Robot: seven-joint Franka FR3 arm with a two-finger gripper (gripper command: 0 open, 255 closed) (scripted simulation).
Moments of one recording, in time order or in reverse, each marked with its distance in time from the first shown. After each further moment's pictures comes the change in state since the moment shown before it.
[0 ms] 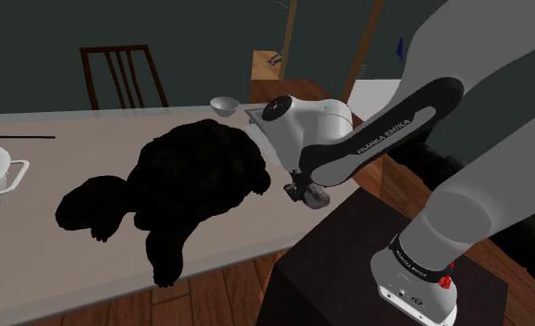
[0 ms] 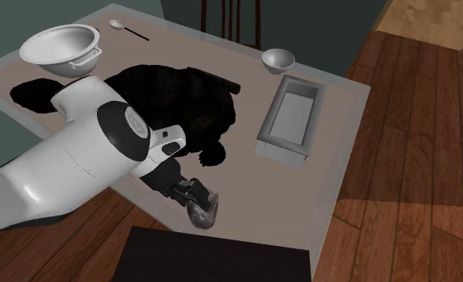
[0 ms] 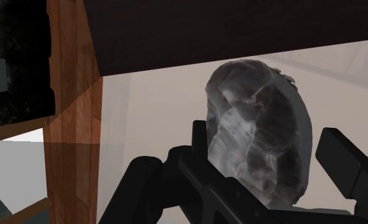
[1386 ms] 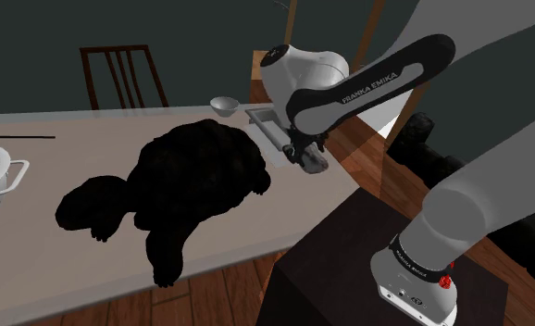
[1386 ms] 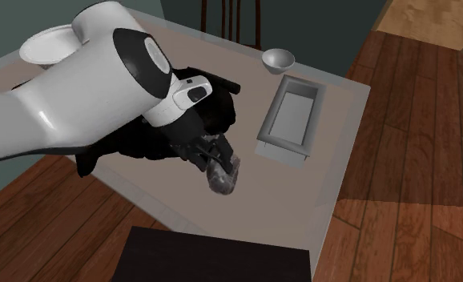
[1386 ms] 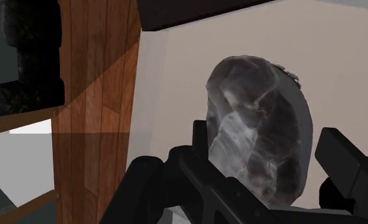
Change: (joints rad) arm -0.072 -0.022 -0.098 0.192 -0.048 -0.160 -0.184
